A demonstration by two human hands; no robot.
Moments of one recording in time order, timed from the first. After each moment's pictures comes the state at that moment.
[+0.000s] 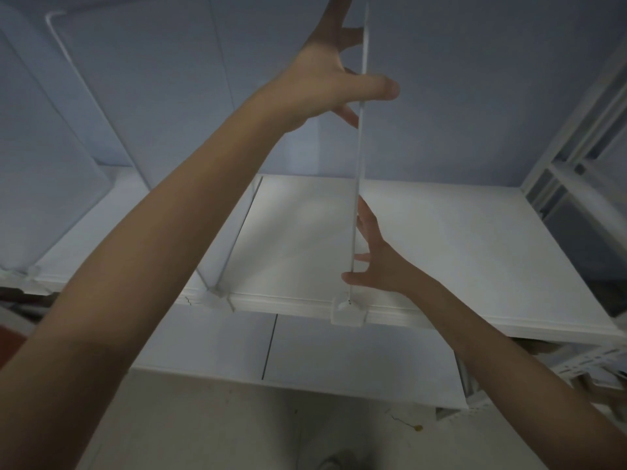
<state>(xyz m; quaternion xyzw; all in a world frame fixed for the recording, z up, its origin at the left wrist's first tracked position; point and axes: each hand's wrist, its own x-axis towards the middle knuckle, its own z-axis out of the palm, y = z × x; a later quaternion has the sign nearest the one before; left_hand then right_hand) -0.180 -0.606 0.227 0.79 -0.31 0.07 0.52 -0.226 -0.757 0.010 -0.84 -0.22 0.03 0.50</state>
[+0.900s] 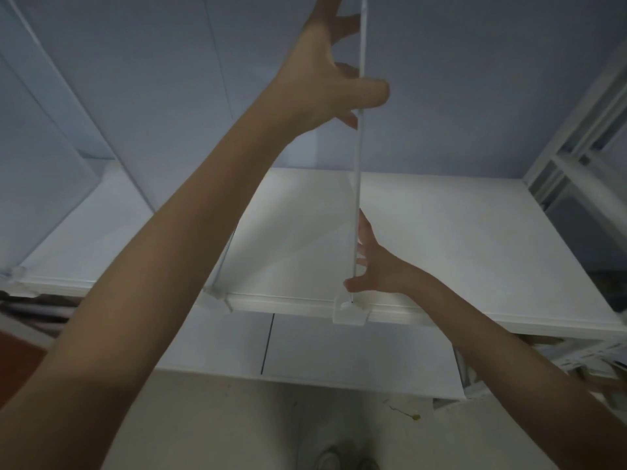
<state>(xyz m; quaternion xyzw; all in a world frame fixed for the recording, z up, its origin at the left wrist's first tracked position) -0.183 -0.601 0.213 0.79 -0.30 0.11 0.53 -0.208 -0.756 -0.018 -0.81 -0.17 0.16 0.53</state>
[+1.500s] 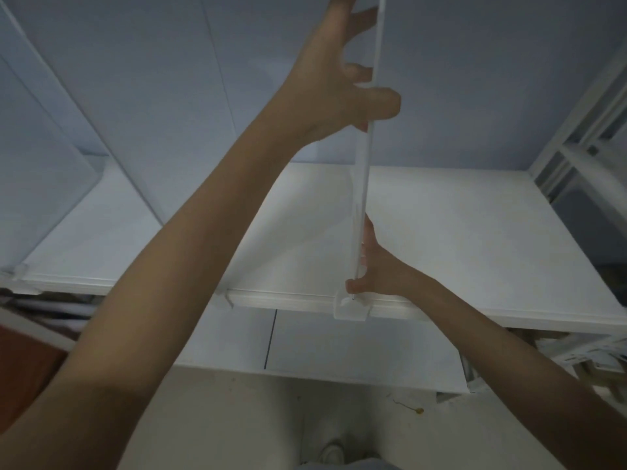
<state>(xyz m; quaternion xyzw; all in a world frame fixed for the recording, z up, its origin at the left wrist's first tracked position) -0.190 -0.608 0.203 0.77 -0.33 0.09 0.53 -0.216 -0.754 -0.021 -0.84 -0.15 0.14 0.51</state>
